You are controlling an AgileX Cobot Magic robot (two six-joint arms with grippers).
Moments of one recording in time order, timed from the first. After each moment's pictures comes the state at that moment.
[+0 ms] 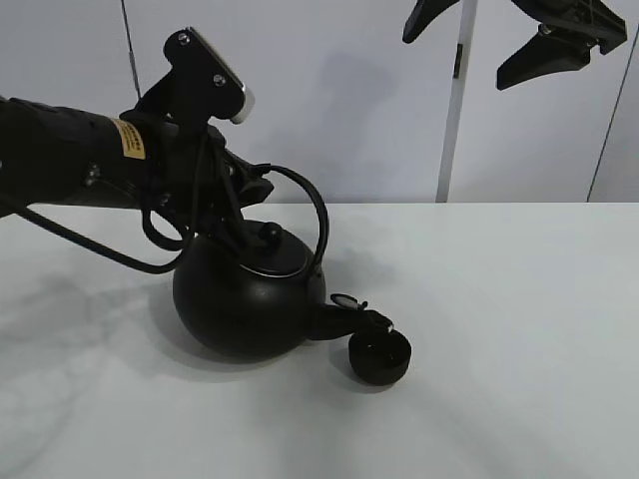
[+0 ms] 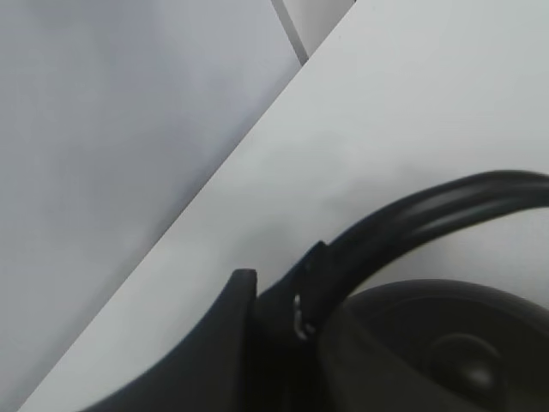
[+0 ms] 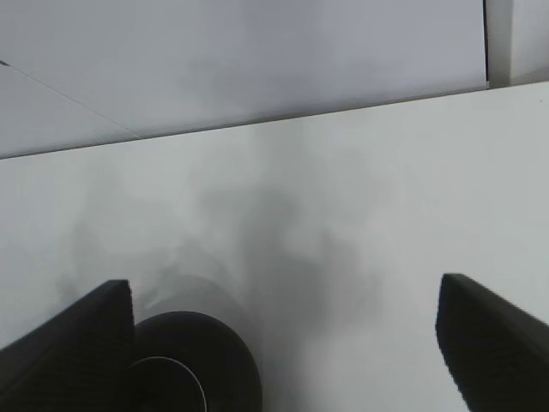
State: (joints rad) left arm -0.55 1.86 -0.85 0.18 -0.52 0.42; right arm 0.22 1.61 -1.31 0.36 0.55 0.02
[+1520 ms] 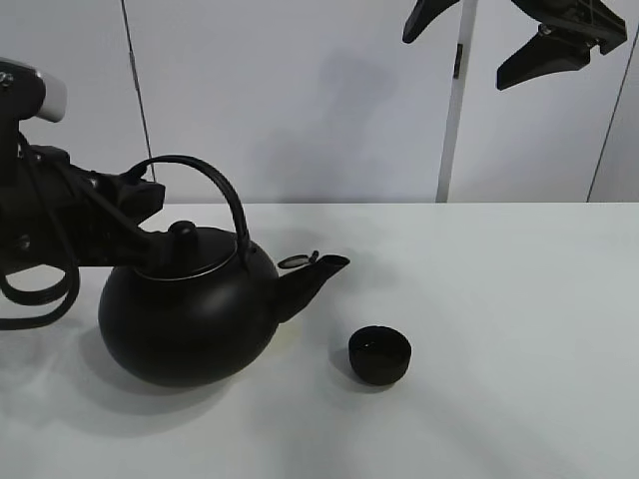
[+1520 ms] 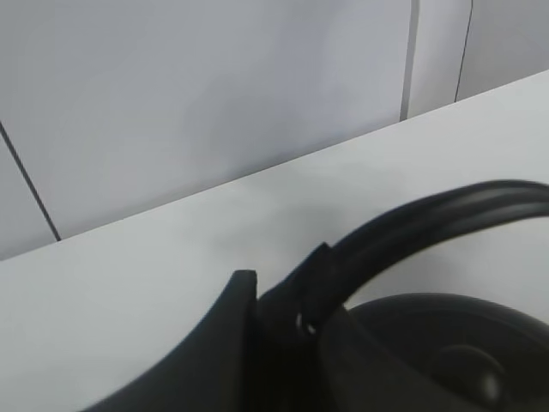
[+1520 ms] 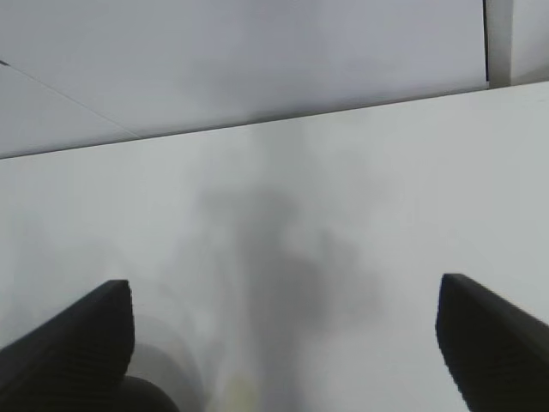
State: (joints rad) left arm -0.55 1.71 -0.41 -0.11 -1.01 0.17; right arm 0.22 1.61 -1.31 0.36 0.55 0.02
